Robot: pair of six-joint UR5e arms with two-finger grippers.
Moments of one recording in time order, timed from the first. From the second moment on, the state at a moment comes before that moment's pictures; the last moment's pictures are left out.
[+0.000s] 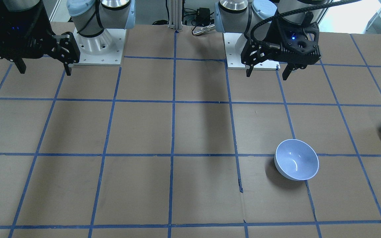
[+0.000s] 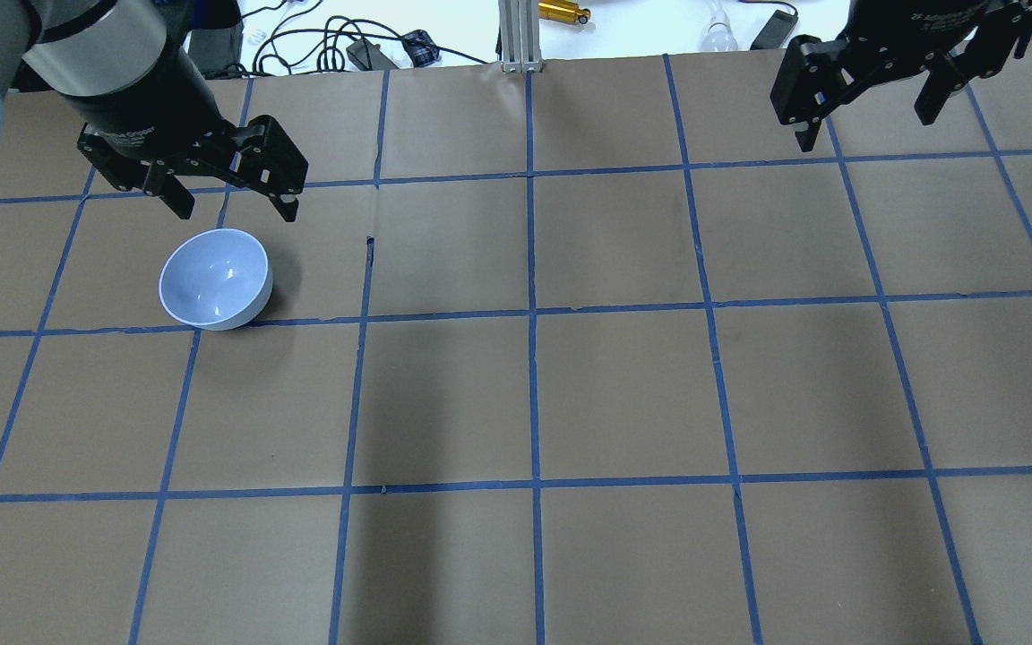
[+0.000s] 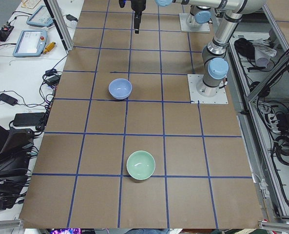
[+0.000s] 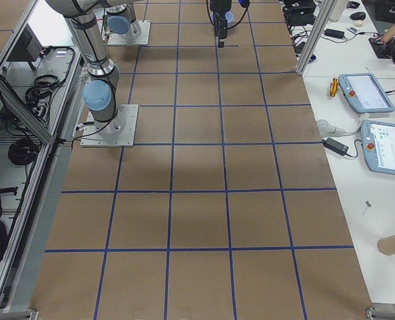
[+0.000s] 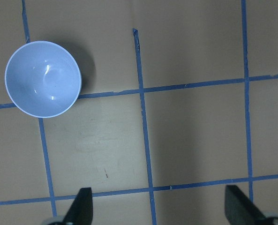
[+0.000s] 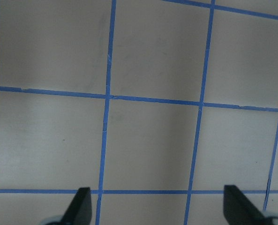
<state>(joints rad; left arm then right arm) -1.58 -1.54 -1.52 -1.62 1.57 0.07 1.59 -1.53 1.37 -1.45 -1.73 -0.09</state>
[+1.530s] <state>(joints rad) -1.58 -1.53 -1.53 -1.62 1.57 0.08 1.59 -1.53 1.37 -1.45 -1.73 -0.09</state>
